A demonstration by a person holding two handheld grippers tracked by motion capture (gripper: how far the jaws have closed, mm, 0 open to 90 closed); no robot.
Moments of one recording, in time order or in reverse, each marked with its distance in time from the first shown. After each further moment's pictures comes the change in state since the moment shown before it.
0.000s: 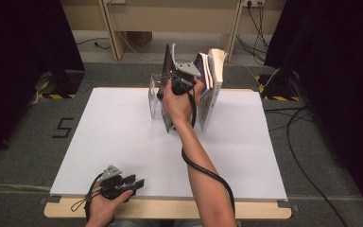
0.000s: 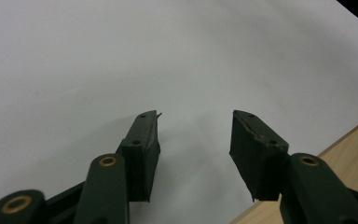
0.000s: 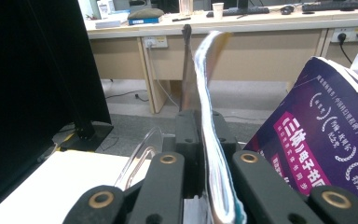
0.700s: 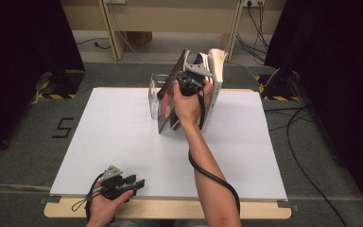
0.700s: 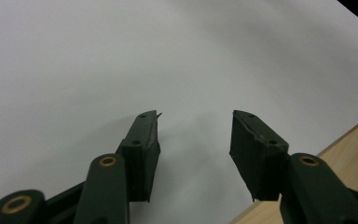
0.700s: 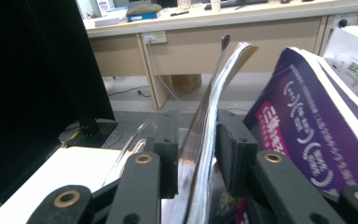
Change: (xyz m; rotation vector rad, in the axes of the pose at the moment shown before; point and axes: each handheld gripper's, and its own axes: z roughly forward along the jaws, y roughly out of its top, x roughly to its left) left arm -0.001 0.000 0.001 0.003 -0.001 0.004; right arm -0.022 0.003 -0.016 0.033 0.013 0.056
